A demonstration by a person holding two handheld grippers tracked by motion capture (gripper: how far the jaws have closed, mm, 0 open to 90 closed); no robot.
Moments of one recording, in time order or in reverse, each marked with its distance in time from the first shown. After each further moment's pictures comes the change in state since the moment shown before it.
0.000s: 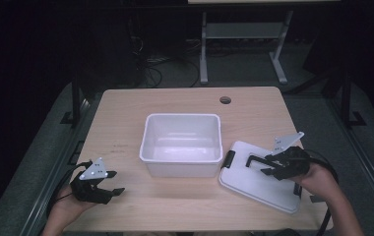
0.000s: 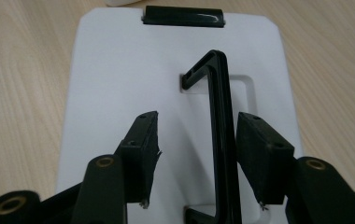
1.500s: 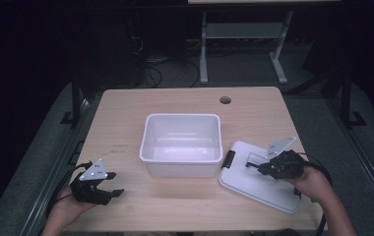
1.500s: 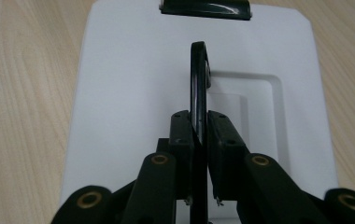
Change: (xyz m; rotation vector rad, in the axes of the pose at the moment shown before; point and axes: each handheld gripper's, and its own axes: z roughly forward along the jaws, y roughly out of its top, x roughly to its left) left arm 0.001 -0.004 0.002 0.011 -0.008 -0.004; right arm 0.006 0.001 0.015 0.025 0.025 -0.026
